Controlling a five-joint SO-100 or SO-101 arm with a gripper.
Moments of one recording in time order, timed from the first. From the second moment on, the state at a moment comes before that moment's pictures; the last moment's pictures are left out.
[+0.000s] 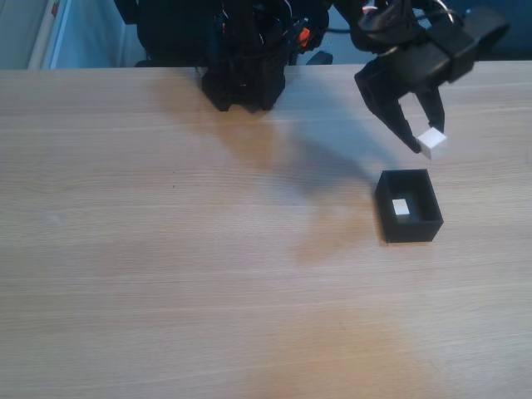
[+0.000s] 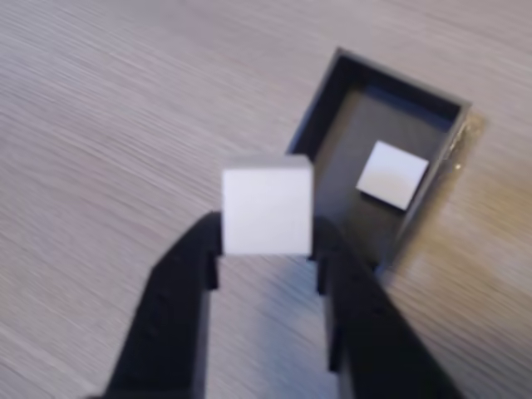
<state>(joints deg) -47.0 121.9 123.1 37.9 -62.0</state>
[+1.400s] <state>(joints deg) -20.9 160.0 155.7 51.2 -79.0</state>
